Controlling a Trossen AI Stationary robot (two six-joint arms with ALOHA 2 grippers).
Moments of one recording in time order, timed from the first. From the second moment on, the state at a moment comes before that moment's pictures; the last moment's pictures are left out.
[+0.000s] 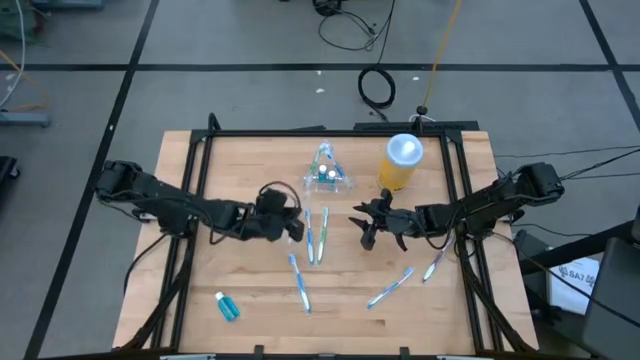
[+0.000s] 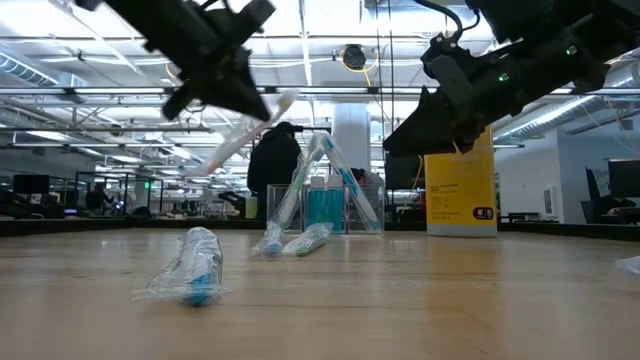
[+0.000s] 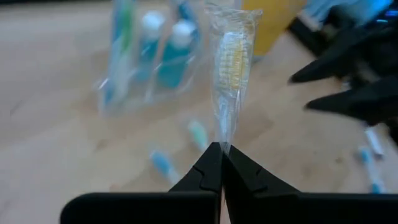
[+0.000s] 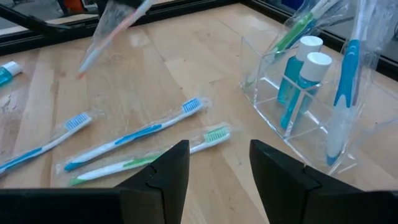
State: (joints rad) left arm -0.22 1.43 0.86 -0.17 -0.64 -0.97; right arm 0.17 1.42 0.51 0.45 0.49 0.34
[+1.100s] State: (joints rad) left arm 0.19 1.58 0.86 0.60 -0.59 -0.10; right arm 0.17 1.42 0.51 0.44 0.50 0.33
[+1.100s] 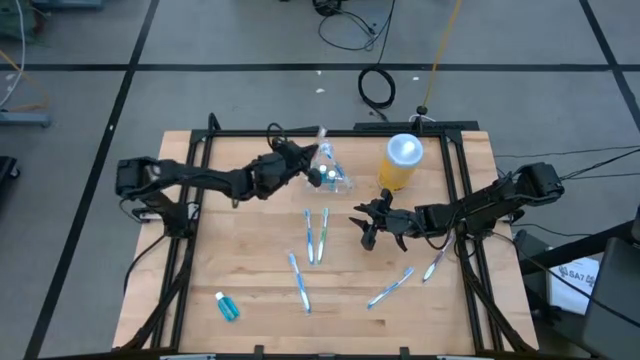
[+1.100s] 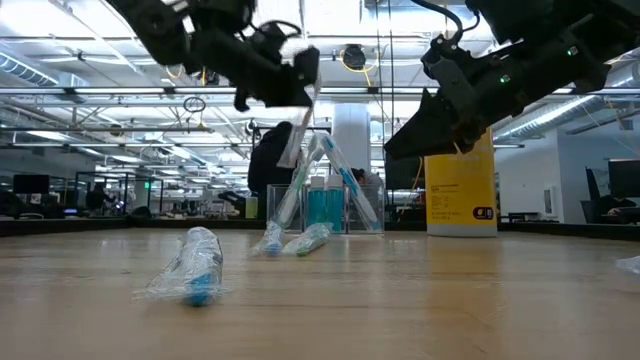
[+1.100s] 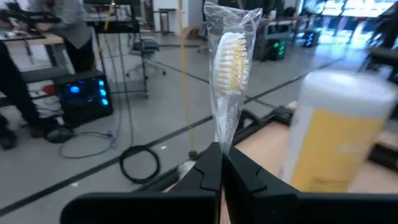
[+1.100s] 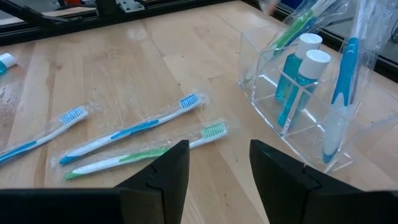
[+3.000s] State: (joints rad) left arm 0.09 1.88 0.86 0.64 -0.91 -0.12; right arm 0.17 1.42 0.51 0.35 0.49 0.41
